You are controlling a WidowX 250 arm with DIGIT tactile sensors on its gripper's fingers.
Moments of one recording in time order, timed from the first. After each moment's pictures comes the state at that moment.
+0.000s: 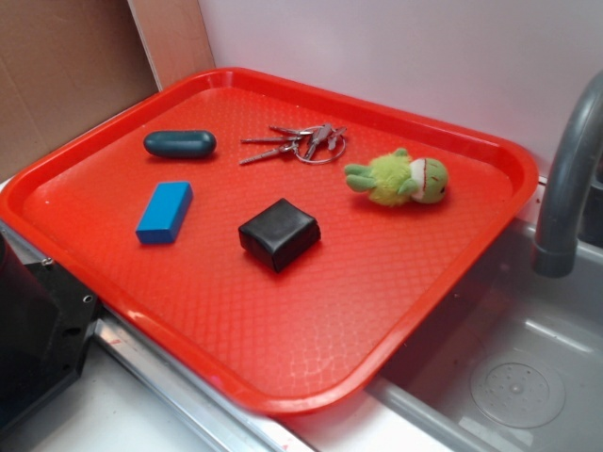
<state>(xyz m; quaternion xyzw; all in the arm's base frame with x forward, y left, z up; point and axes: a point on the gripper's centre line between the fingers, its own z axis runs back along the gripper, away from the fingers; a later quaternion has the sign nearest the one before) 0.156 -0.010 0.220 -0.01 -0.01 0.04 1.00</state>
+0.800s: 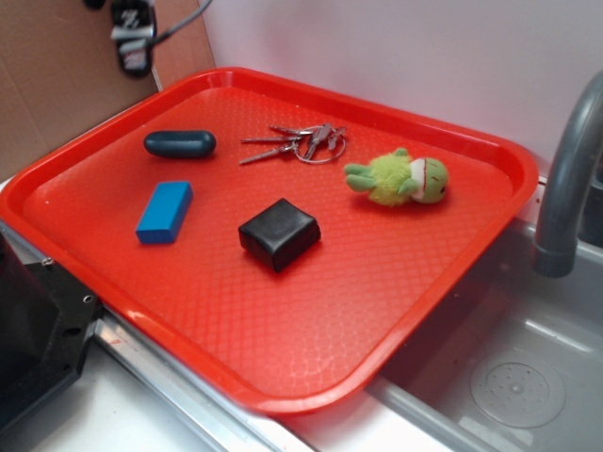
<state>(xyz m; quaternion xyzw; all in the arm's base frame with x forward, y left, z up) 0.235 0.104 0.099 0.01 0.07 -0.34 0.94</state>
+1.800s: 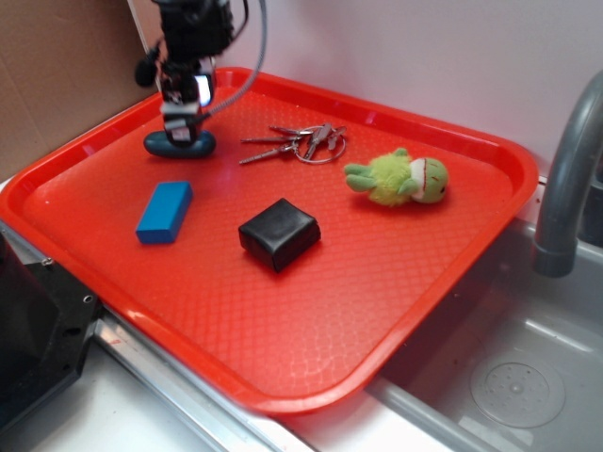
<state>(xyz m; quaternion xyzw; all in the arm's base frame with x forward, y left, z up) 0.255 0.071 0.038 0.00 0.06 -0.39 0.92</state>
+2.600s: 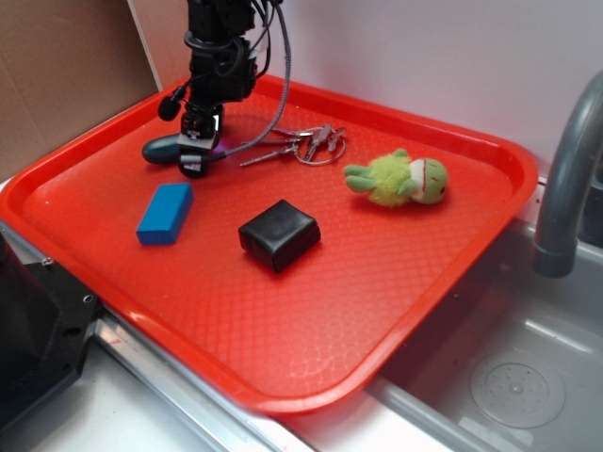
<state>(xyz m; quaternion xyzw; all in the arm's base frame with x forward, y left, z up) 0.255 0.085 0.003 0.03 0.12 -0.38 0.92</state>
